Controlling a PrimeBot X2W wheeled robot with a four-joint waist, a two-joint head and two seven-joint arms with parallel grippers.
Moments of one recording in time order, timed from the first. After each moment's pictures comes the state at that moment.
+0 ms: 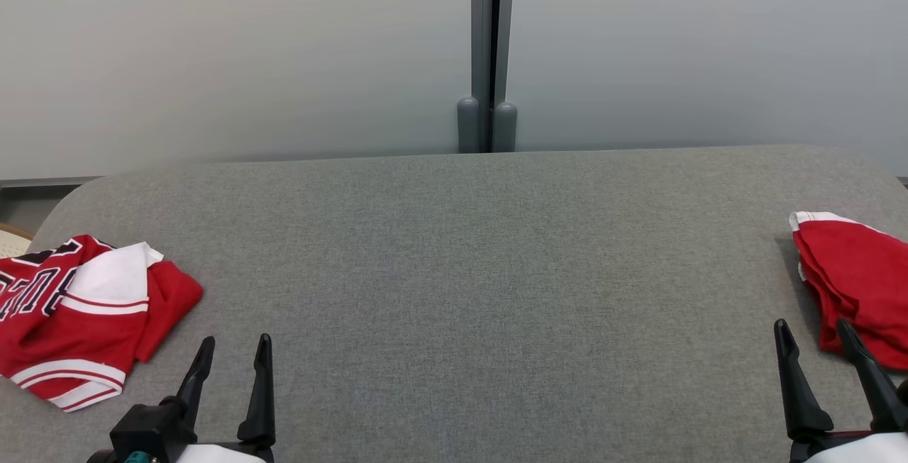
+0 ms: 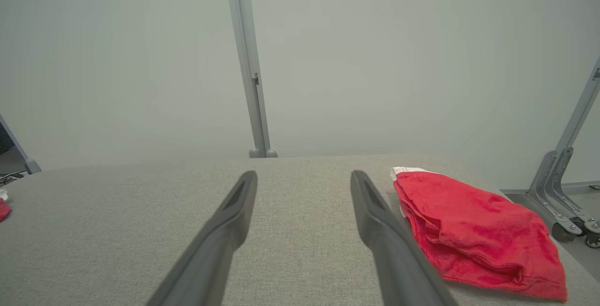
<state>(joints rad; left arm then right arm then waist) 0.09 0.20 -0.18 0.10 -0.39 0.09 -0.21 0.20 -0.12 -0.07 -0.16 0.22 0.13 0.06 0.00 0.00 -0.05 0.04</state>
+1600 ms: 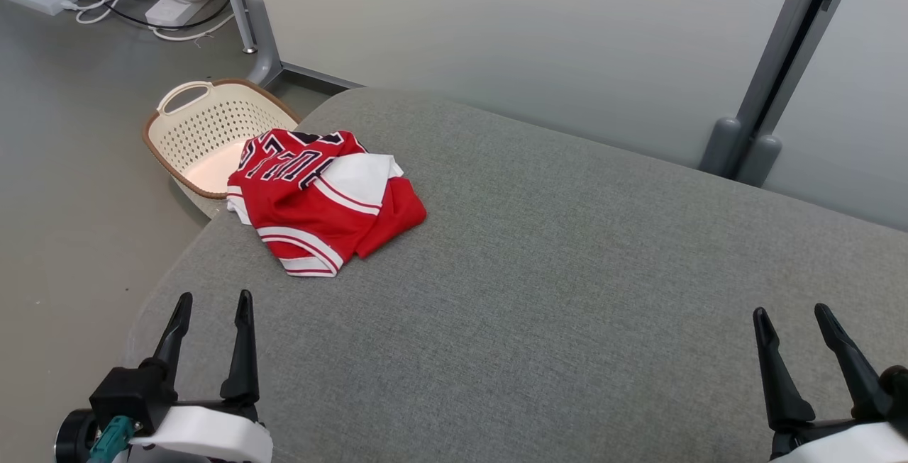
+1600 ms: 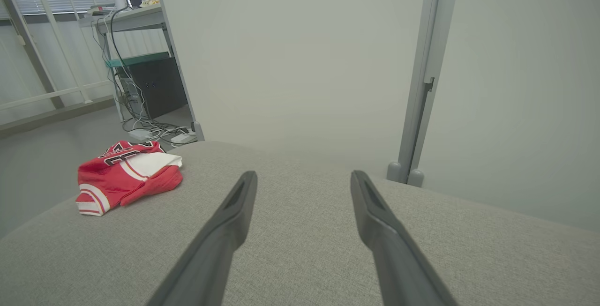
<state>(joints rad) 0.01 0.23 -0.19 0.09 -0.39 0.12 -0.22 0.19 -0.10 -0.04 -0.22 0.21 0.13 0.10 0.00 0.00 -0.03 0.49</state>
